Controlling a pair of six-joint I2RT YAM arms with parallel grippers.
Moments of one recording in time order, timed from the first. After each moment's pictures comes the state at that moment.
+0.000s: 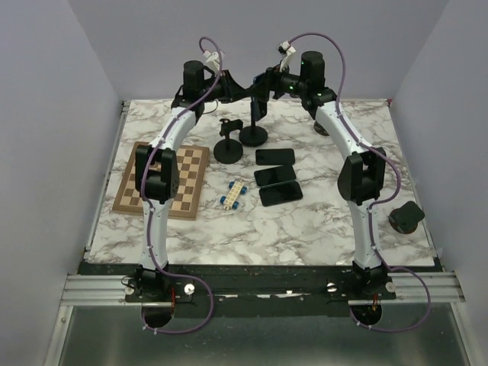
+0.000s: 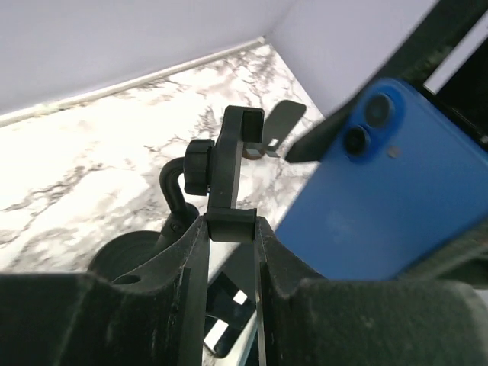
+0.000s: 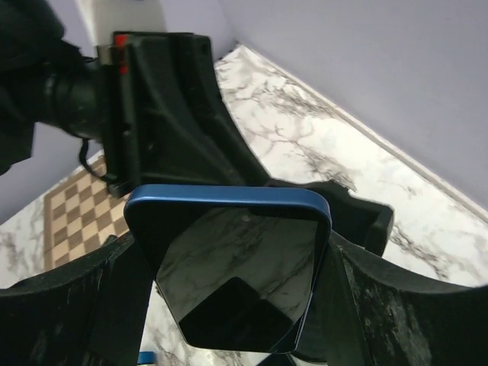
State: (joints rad) left arm -0.21 2.34 2.14 0.04 0.79 -0.53; right arm 0.32 2.33 2.29 -0.14 -0.72 0.17
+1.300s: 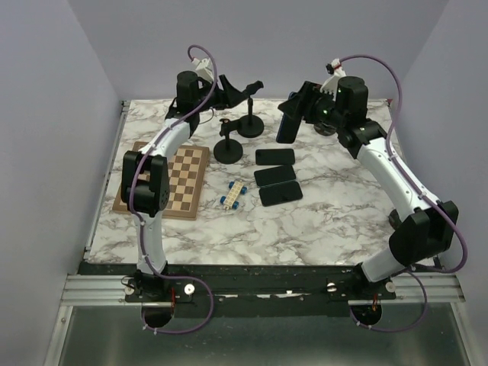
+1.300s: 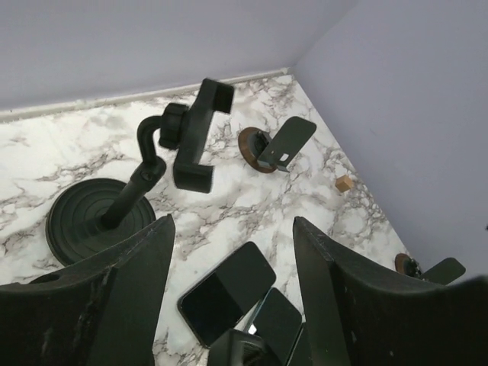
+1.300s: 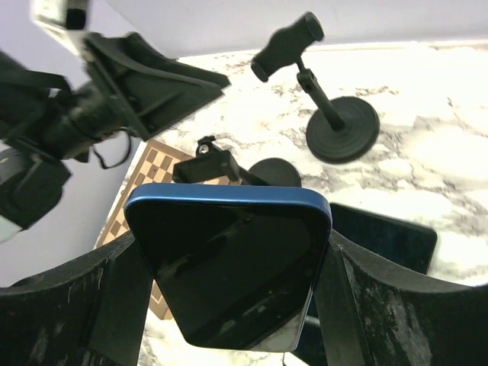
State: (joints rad) left arm -0.21 2.11 1.75 0.24 0.63 -0.57; right arm 0.33 1.58 1.50 -0.16 -0.32 0.48
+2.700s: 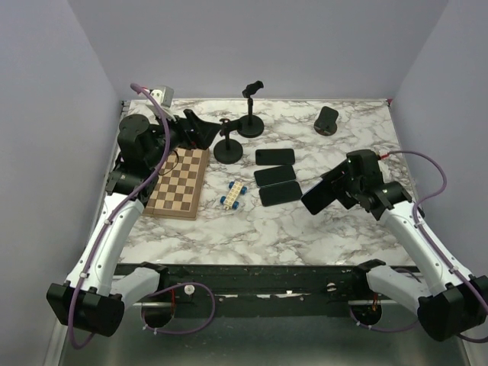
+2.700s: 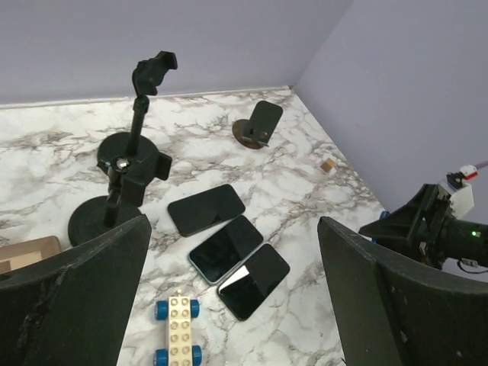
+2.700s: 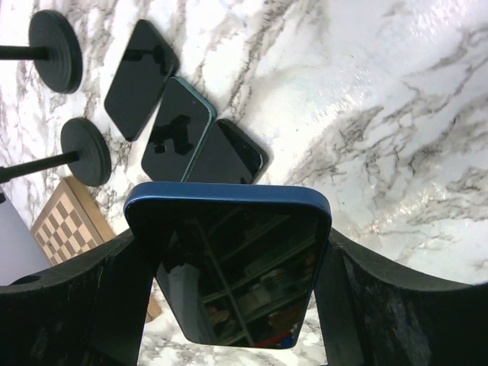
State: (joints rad) left arm -0.24 1.07 1.13 -0.09 0.41 -0.44; right arm 0.32 1.02 0.91 -0.72 0.22 1.13
